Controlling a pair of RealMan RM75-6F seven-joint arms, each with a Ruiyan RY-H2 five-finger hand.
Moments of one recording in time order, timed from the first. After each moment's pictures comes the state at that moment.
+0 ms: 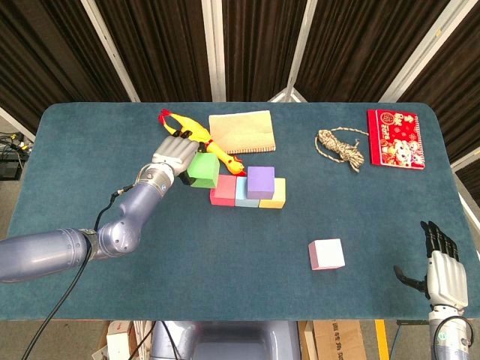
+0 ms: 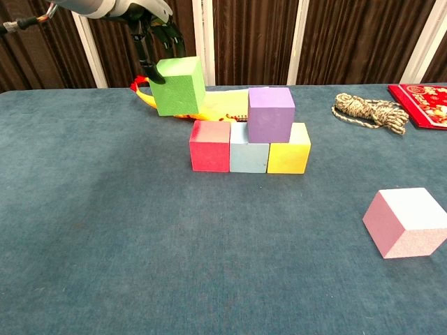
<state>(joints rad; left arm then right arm) -1.48 -1.21 -0.09 -1.56 -0.01 0.69 0.68 0.04 -1.16 0.15 -1.94 -1.13 1.45 -0.16</state>
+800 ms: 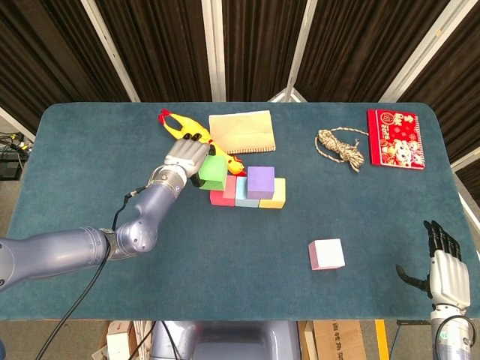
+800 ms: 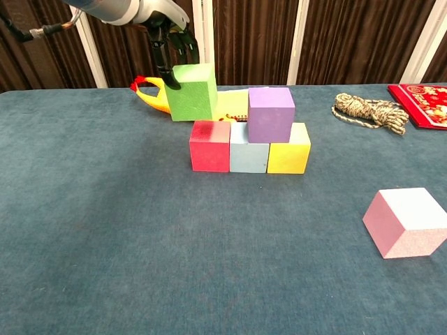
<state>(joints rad) -1.55 -1.29 -0.06 -1.50 -0.07 0.70 0.69 0.05 -1.16 0.16 -1.93 -1.12 1.45 -0.15</state>
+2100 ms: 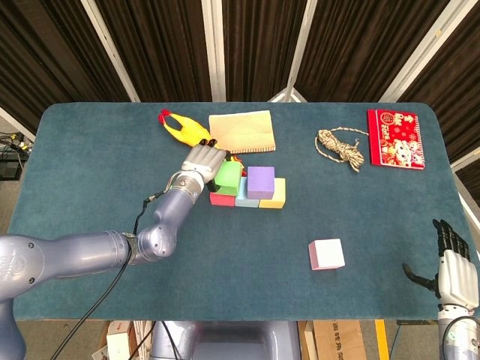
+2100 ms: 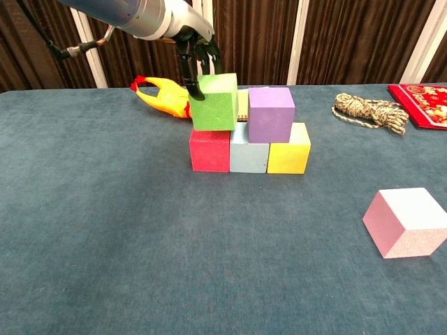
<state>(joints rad) -1.59 -1.38 -0.09 -1.46 -0.11 0.74 0.73 0.04 -1.13 0.17 -1.93 -1.12 1.45 -0.09</state>
